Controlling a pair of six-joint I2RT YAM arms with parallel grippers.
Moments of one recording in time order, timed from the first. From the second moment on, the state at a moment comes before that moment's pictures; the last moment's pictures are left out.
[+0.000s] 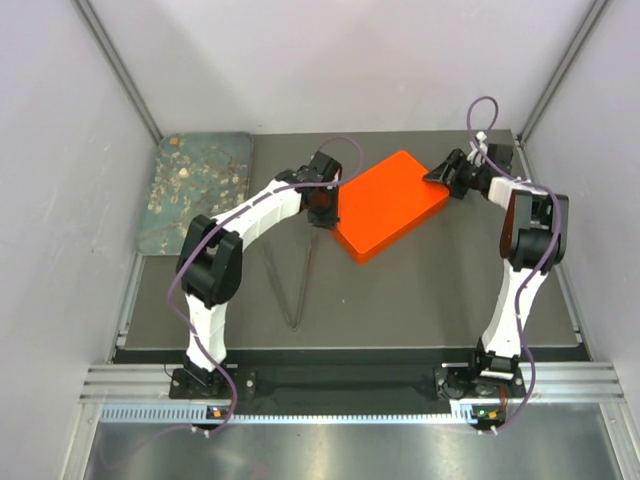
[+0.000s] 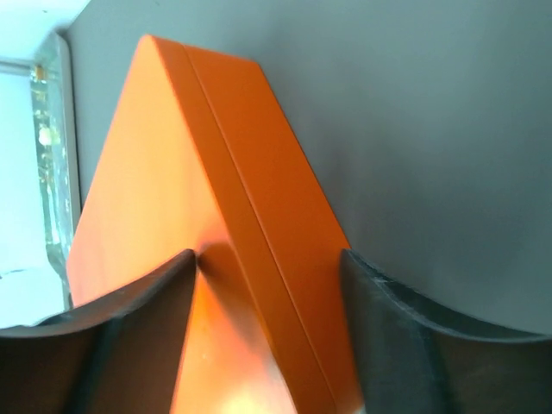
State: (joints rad) left arm -0.59 2.02 1.66 -0.69 0.06 -0.49; right arm -0.15 2.19 1.48 0.03 -0.73 0.49
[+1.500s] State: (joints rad) left arm -0.43 2.09 1.63 -0.30 0.28 -0.45; right arm 0.25 2.06 1.22 0.27 -0.87 0.74
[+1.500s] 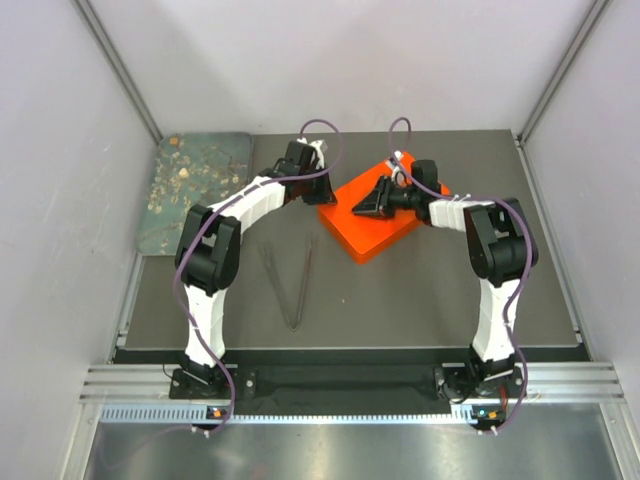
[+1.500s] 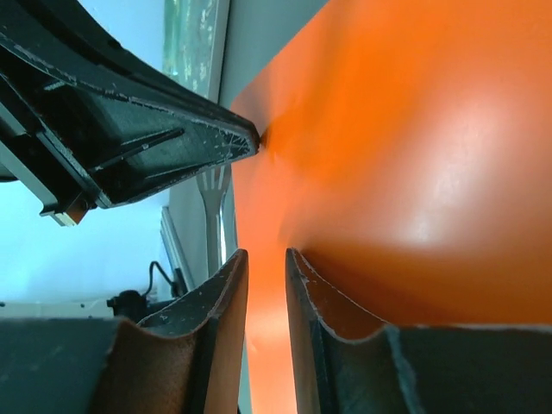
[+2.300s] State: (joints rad) left arm -0.41 2.08 1.67 -0.40 0.28 -0.44; right arm 0.09 2.34 1.74 0.22 -0.65 0.89
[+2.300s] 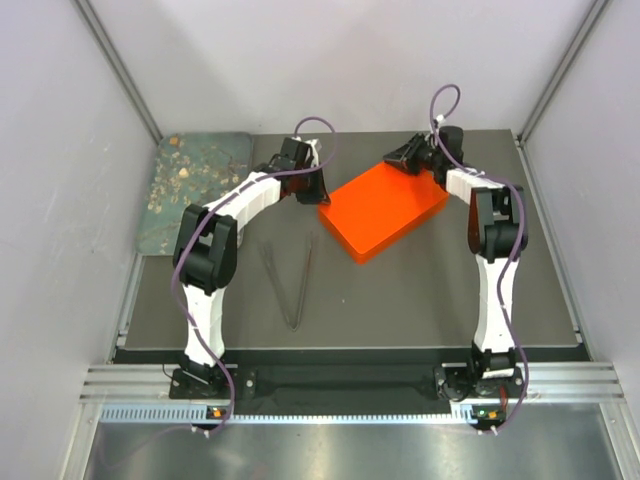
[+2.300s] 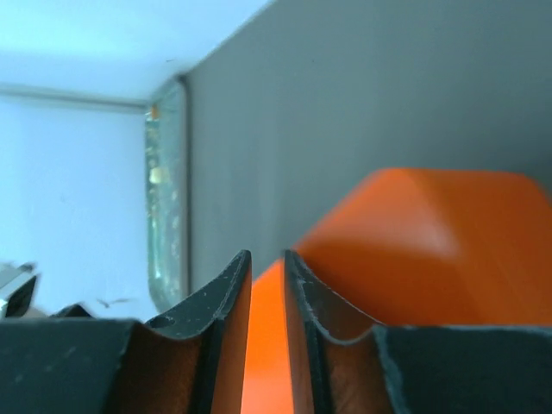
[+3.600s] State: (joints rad) left arm -0.40 0.89 0.94 -0.34 0.38 -0.42; right arm 0.26 0.72 0.84 -0.58 -0.12 0.35
